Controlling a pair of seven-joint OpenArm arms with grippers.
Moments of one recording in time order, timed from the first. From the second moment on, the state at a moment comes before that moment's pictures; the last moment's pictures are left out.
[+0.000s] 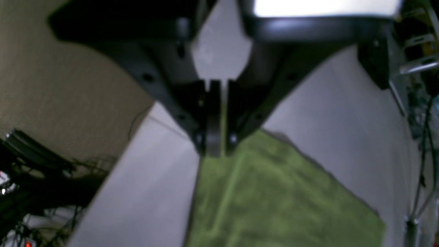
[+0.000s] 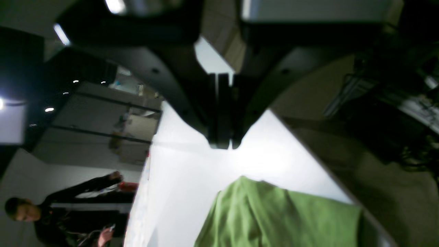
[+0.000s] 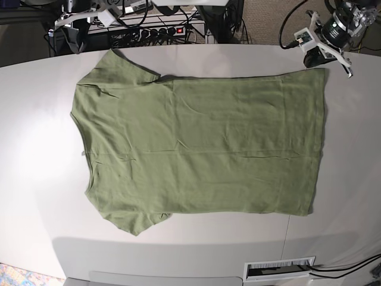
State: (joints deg) left arm 52.5 -44.0 -1.8 114.8 19.6 -12.4 6.1; right arm -66.1 35.2 -6.9 121.7 -58.0 -19.4 -35.7
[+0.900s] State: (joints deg) left arm 31.1 -45.8 19.9 99.0 30.9 -7.1 0.3; right arm -65.6 35.2 -6.9 121.7 -59.5 -19.0 -38.2
